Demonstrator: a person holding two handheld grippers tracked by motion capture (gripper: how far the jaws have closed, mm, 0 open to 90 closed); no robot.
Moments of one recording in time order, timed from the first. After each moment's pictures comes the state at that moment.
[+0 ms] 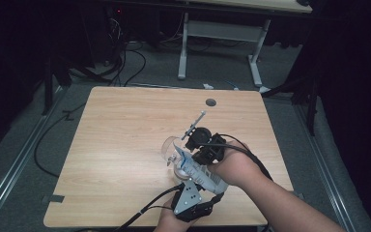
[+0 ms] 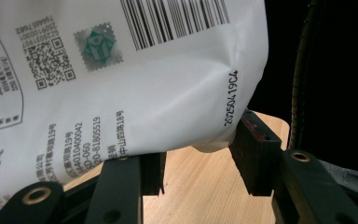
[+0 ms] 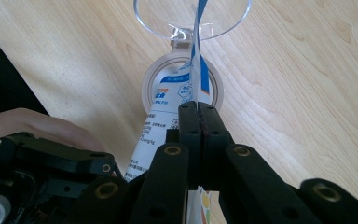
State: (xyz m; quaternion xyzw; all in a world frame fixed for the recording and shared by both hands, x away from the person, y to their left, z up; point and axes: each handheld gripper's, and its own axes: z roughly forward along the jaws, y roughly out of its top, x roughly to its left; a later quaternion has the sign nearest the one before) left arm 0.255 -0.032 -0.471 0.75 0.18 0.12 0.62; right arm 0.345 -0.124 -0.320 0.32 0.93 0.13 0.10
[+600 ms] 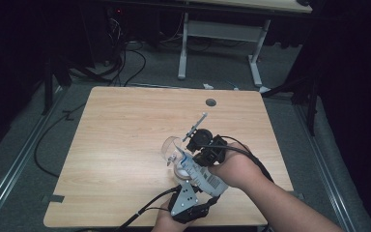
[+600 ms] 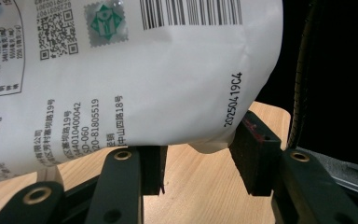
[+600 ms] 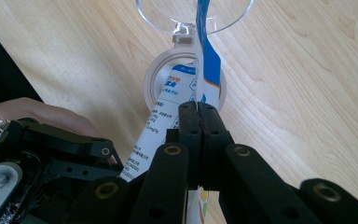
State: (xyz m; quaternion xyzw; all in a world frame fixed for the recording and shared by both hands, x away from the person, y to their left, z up) left arm 0.255 -0.026 -0.481 0.76 0.18 0.12 0.61; right arm 0.342 -0.126 -0.323 0.32 0.93 0.13 0.10
